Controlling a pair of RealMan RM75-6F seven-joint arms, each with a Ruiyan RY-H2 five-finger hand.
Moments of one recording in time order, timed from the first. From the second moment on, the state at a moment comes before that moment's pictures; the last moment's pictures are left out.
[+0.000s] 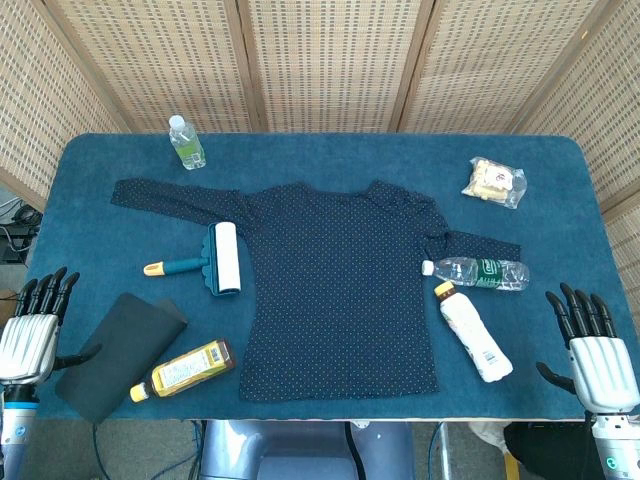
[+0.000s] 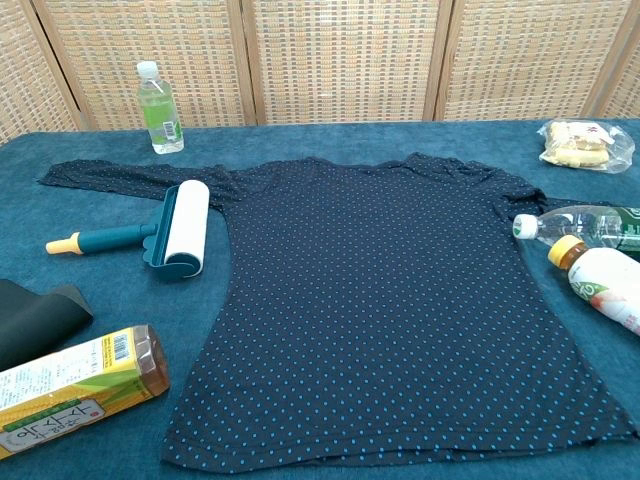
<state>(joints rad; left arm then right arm) -0.12 -1.19 -0.06 -1.71 1.40 1.44 0.25 0.05 -1.14 0.05 -1.60 -1.57 1.55 -0.09</state>
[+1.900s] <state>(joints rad) -0.34 -1.20 -0.20 -1.64 1.21 1.13 0.24 0.05 -1.15 0.06 -1.58 -1.54 1.54 -0.08</state>
